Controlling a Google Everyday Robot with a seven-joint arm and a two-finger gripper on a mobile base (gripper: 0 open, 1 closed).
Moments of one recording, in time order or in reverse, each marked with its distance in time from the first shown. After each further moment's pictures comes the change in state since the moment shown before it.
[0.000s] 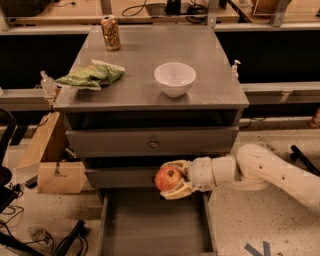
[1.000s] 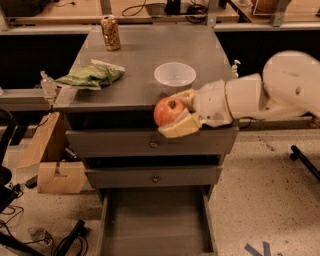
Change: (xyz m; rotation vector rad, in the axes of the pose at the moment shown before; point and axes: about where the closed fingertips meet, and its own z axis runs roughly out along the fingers) arm -0.211 -0.057 -0.087 0.150 0.133 -0.004
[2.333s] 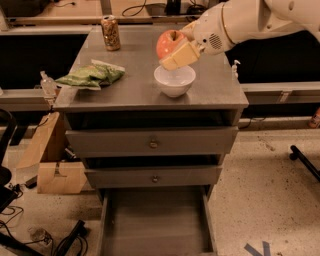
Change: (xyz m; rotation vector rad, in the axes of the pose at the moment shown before) arm -0.093 -0.128 -0.037 0.177 0.130 0.001
